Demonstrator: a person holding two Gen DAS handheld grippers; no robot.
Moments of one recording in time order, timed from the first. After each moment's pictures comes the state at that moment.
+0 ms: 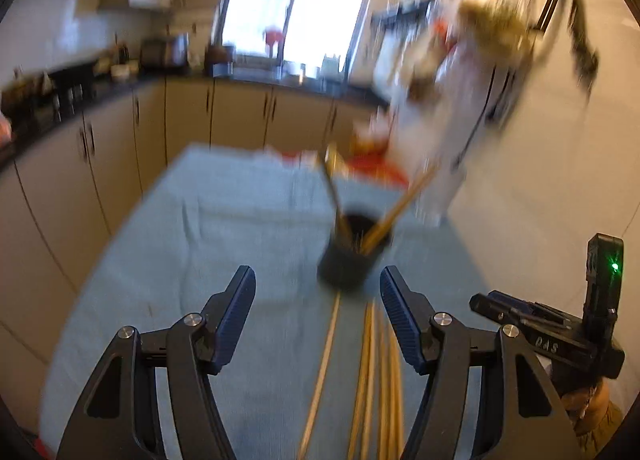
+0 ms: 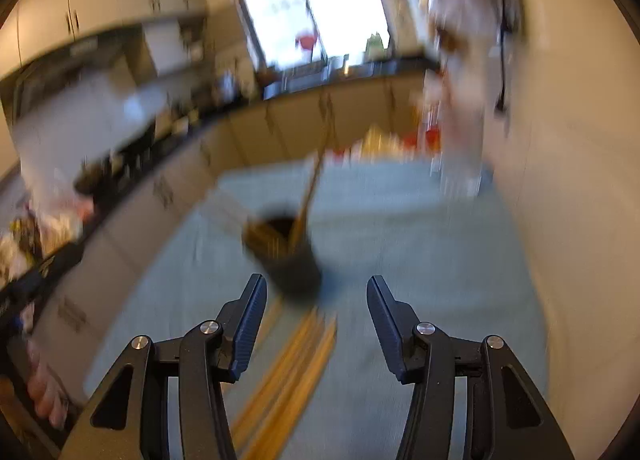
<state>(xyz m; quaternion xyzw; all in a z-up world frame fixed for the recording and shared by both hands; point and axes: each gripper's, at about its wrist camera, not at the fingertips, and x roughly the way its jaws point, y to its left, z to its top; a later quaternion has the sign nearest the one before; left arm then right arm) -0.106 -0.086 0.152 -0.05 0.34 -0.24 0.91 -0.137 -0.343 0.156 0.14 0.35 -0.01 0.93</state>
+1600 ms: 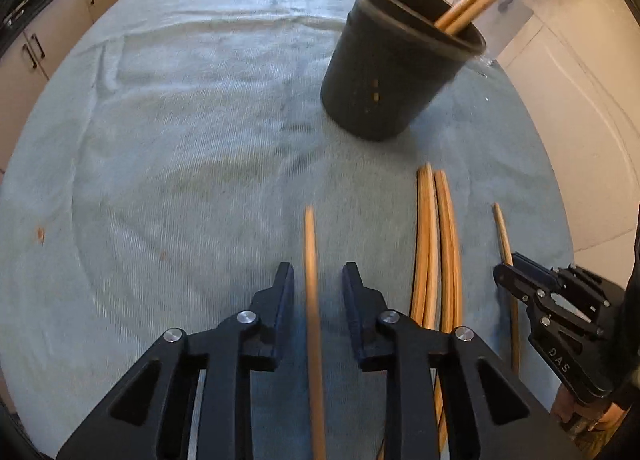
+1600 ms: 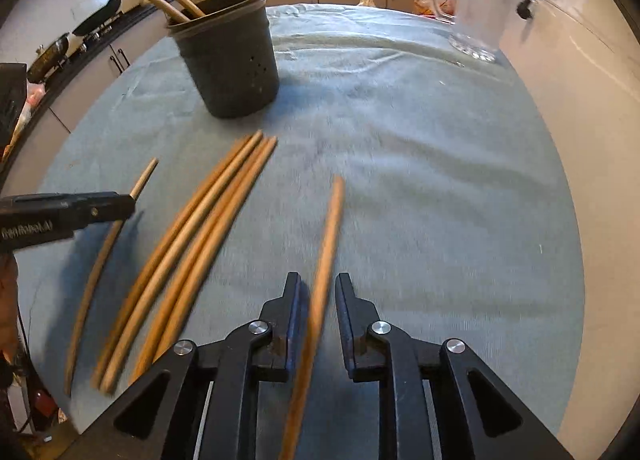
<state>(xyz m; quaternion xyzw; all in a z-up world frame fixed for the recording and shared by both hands) -0.031 -0.162 0.026 0.04 0.58 -0.23 0.78 -0.096 -0.339 0.036 0.06 0.53 -0.03 0.84</state>
